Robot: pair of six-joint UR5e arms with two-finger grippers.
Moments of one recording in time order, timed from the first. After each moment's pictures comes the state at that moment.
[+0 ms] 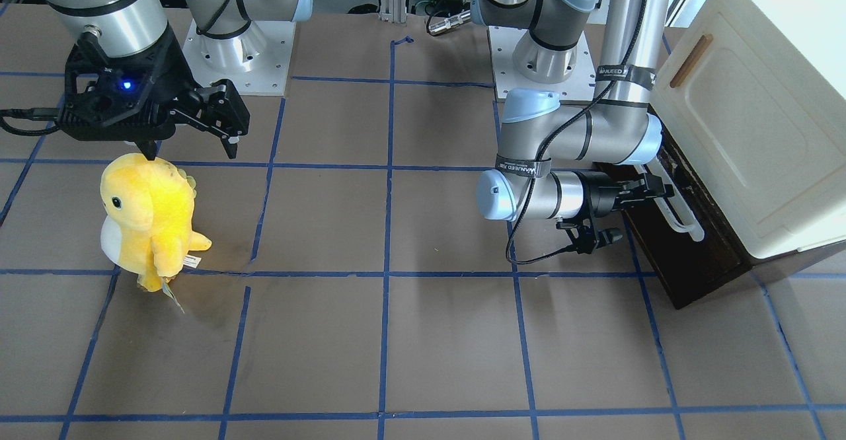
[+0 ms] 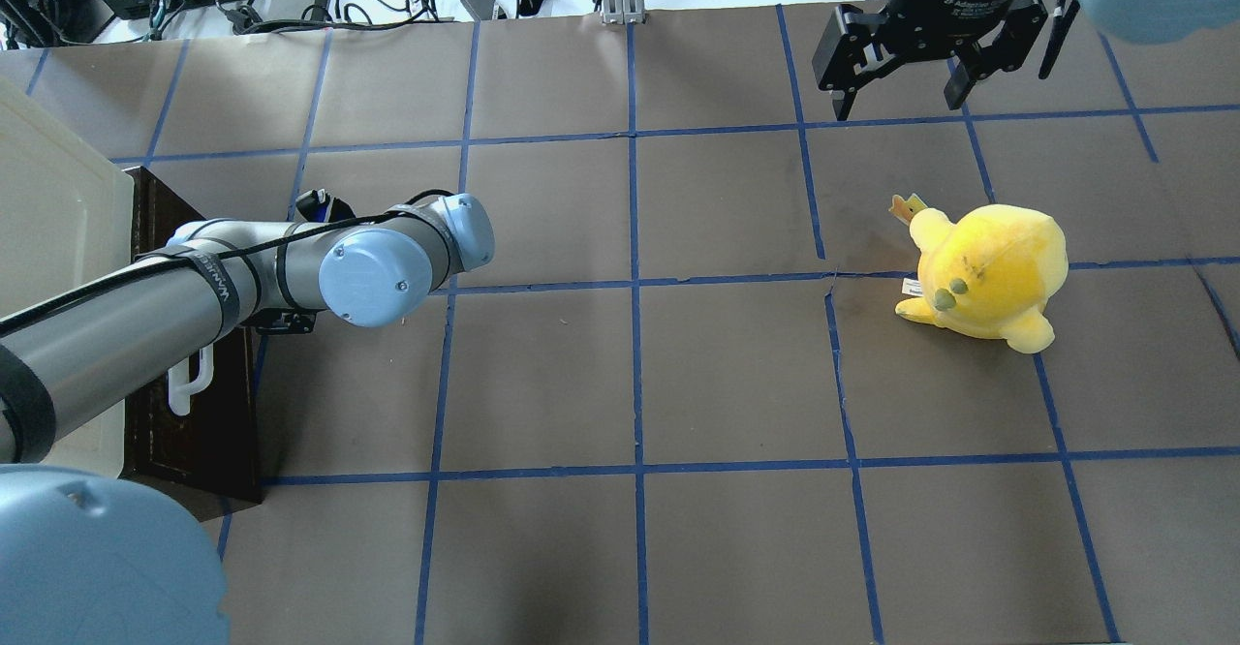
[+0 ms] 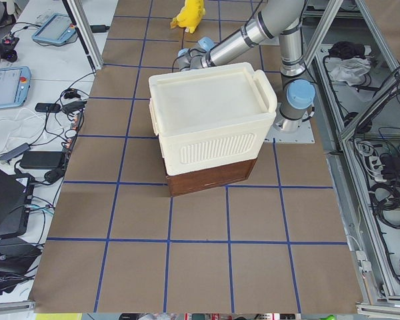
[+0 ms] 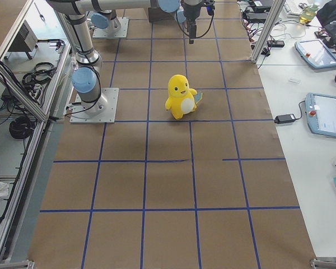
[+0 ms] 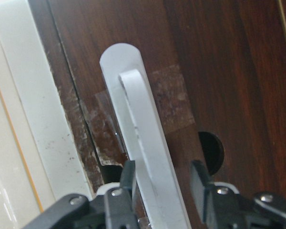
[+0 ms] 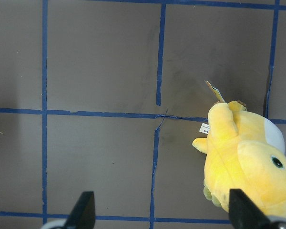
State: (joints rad) left arm -1.66 -1.99 -1.93 -1.62 2.84 -0.62; right arm 1.60 -1.48 1.44 -1.57 -1.58 -0.02
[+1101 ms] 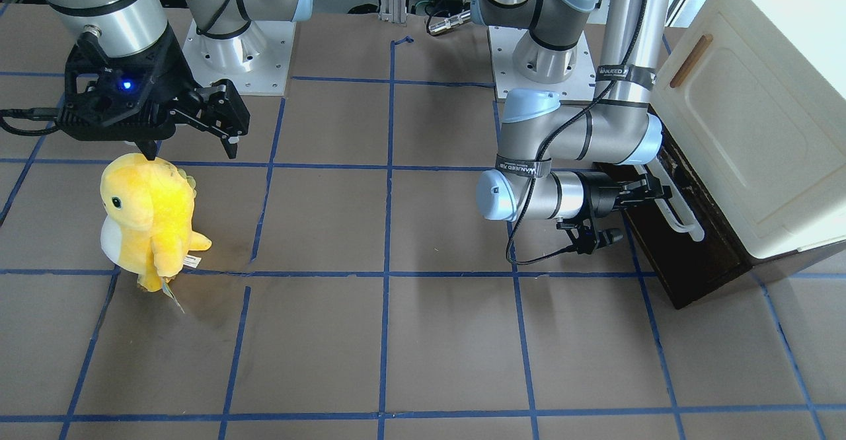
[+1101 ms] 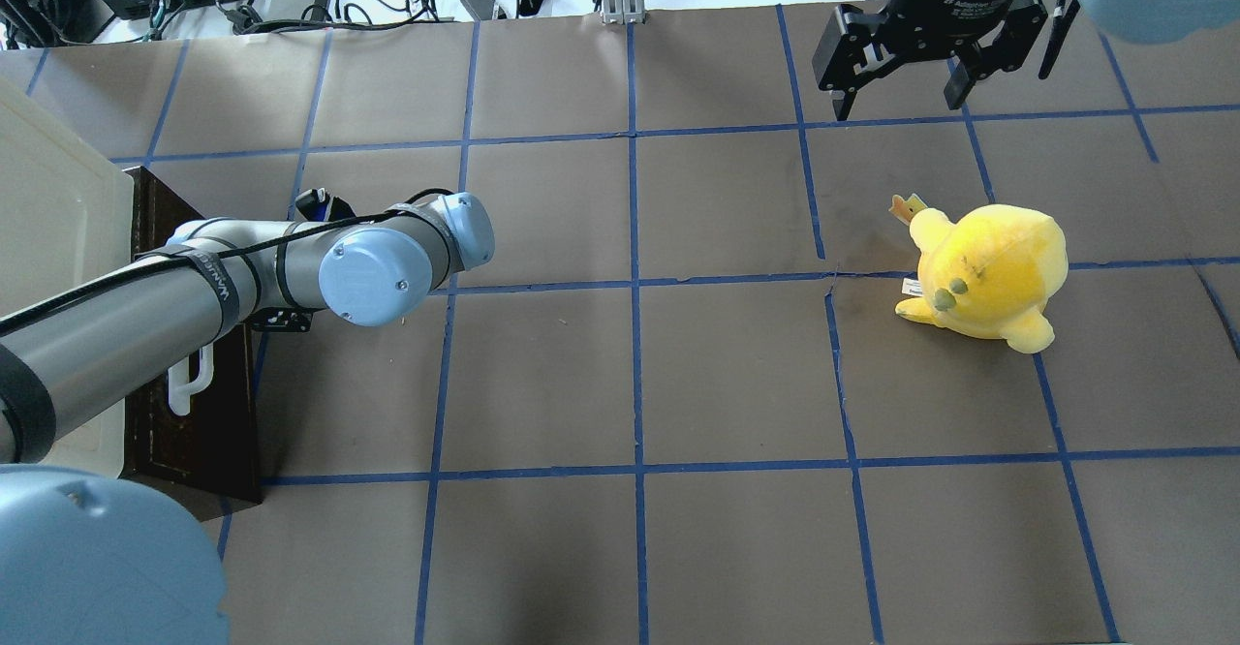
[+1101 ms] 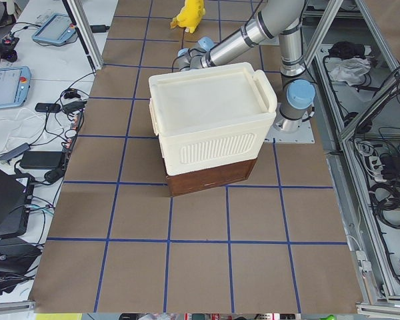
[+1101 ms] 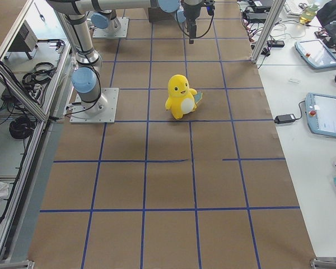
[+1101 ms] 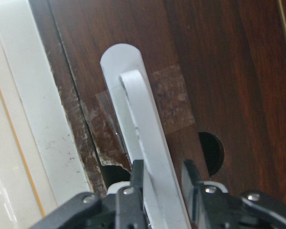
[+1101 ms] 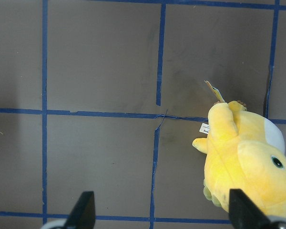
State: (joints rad) left arm -1.66 -1.99 -1.93 -1.62 2.84 -0.62; right arm 1.60 -1.48 1.44 -1.57 -1.58 -0.02
